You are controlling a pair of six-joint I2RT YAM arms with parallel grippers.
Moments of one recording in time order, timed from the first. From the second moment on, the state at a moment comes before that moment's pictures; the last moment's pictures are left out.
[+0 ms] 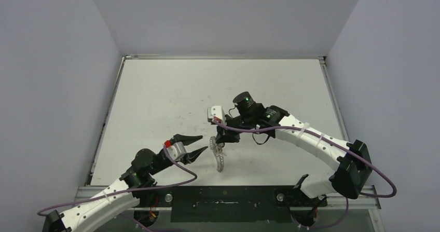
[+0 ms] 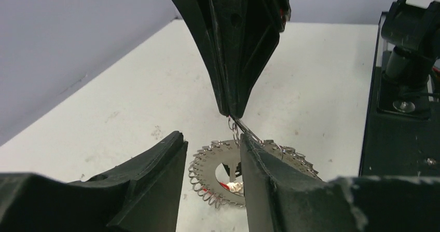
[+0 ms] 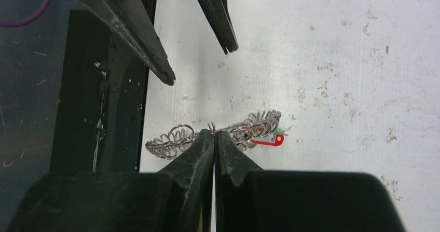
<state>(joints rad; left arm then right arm) -0.85 0.37 0.14 0.42 0.23 0.12 0.84 1.39 1.14 -0.54 -0.68 -0.48</state>
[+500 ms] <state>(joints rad) -0.86 0.67 0.23 0.38 0.29 0.11 0.88 1.40 1.16 -0.55 -0.64 -0.49</state>
